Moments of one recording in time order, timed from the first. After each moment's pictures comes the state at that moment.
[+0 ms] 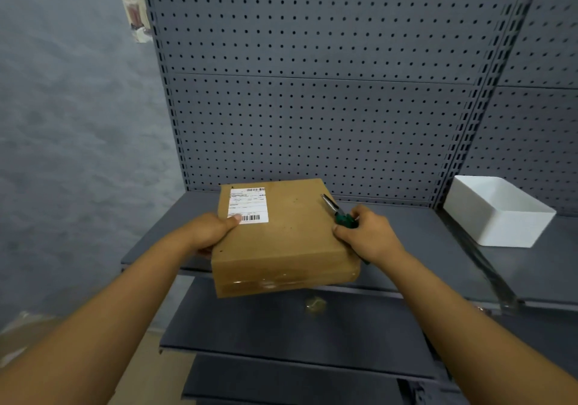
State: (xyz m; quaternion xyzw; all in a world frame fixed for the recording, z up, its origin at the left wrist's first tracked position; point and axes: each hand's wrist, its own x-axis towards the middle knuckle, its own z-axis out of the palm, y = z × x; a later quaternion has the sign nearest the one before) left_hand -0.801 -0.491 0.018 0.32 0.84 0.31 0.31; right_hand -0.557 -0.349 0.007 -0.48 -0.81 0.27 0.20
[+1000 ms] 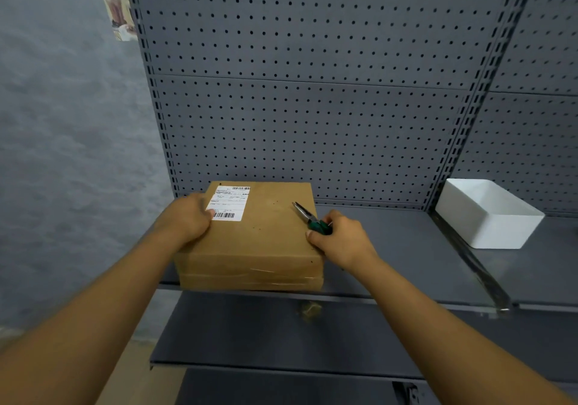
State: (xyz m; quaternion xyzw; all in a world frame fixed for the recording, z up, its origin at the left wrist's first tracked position) left_hand -0.855 -0.472 0.020 0.41 0.88 0.22 0.07; right_hand -0.597 -0.362 0.005 -0.47 -0.82 0.27 0.21
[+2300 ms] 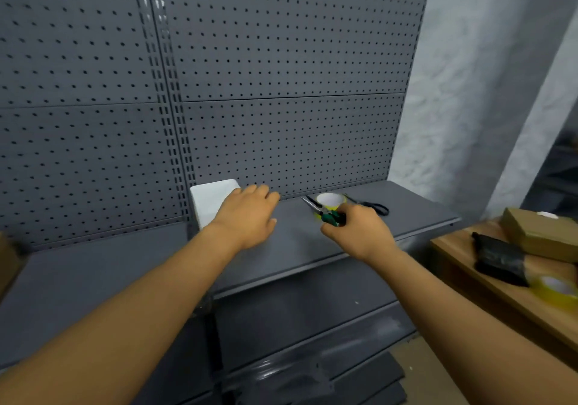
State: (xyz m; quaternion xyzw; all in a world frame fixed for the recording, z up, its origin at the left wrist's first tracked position) left_hand -0.291 -0.232 0.063 0.80 0.56 0.06 -0.20; right_hand -0.074 -0.230 0.039 -0.63 -0.72 0.12 0.28
